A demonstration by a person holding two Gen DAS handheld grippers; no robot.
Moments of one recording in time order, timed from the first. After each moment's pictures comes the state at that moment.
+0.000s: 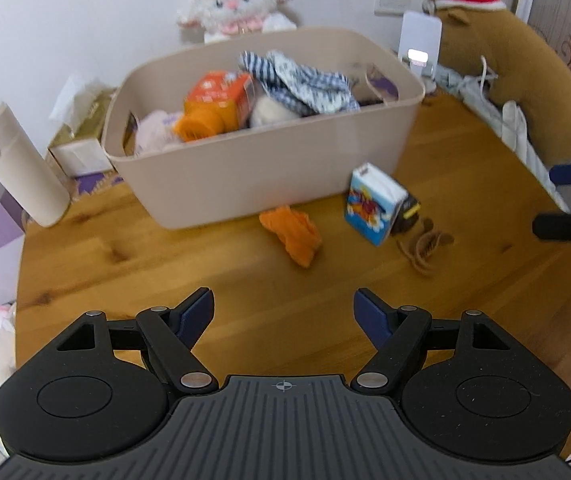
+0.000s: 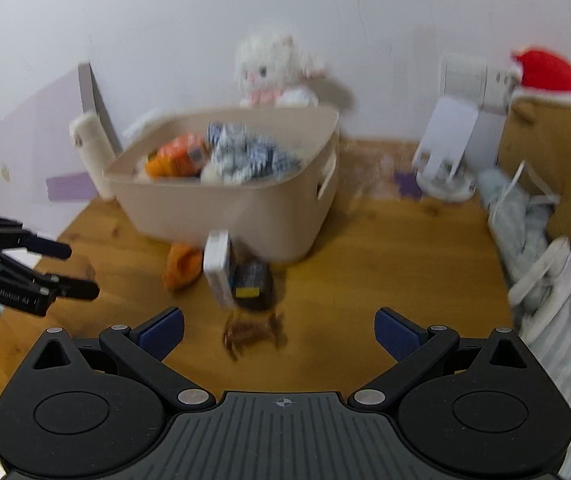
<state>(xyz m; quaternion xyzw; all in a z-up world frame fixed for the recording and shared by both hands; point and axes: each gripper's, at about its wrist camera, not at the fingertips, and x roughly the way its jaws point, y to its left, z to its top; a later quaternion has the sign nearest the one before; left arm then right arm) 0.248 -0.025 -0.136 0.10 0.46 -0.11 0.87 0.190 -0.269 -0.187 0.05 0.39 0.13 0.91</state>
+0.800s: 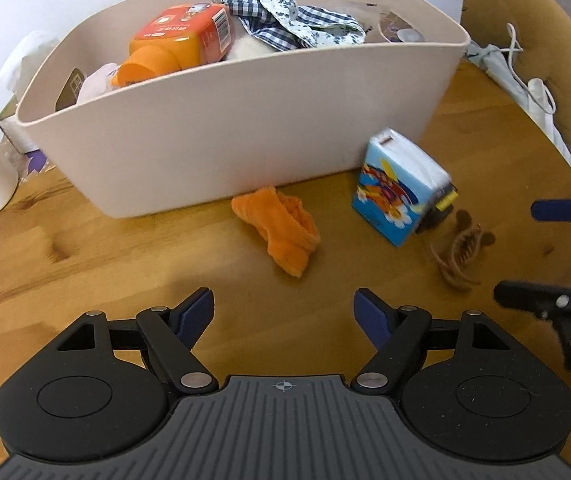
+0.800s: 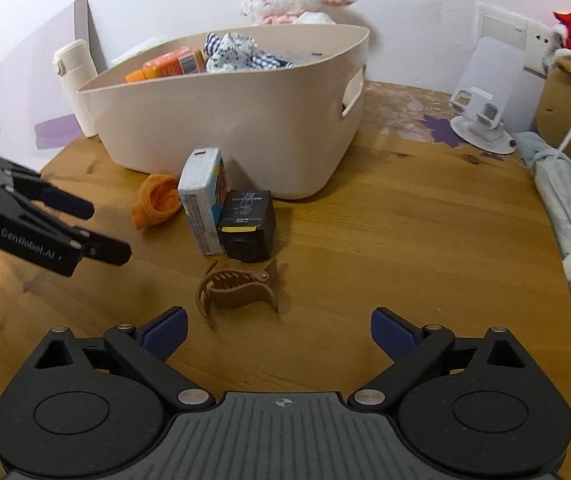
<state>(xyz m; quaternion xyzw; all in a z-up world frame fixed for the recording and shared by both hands) 0.303 -0.042 -0.201 0.09 0.49 -0.12 0.86 0.227 -0.243 -0.259 0.00 0.43 0.14 0.89</state>
